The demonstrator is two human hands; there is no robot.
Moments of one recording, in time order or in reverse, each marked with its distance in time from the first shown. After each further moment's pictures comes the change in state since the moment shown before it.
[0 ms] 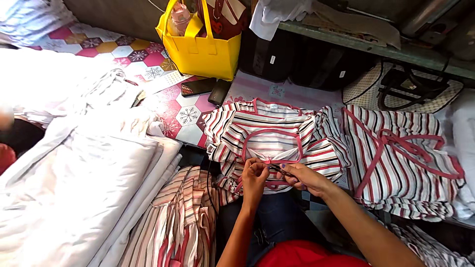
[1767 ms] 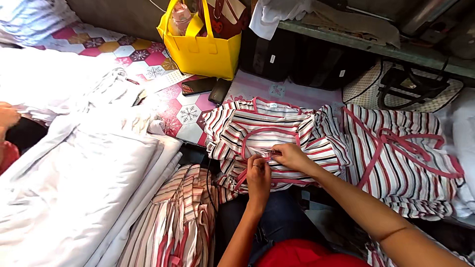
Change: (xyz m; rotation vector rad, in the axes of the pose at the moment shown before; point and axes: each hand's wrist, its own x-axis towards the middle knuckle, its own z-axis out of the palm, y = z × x) left_hand -0.002 -0.014 0.019 0.484 0.131 0.391; right_hand 0.045 -0.043 -0.001 -1.051 0.220 -0.244
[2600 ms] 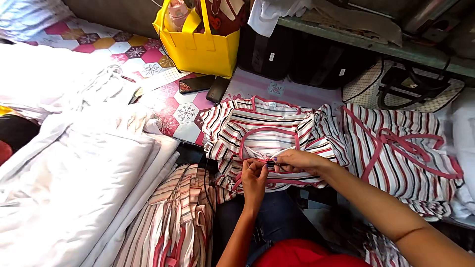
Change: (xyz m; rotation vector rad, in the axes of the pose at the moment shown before) left_hand -0.003 0.007 -0.011 -0.388 -0.019 -0.309; right_hand -0.016 0.016 -0.016 0.686 -0.445 0.151
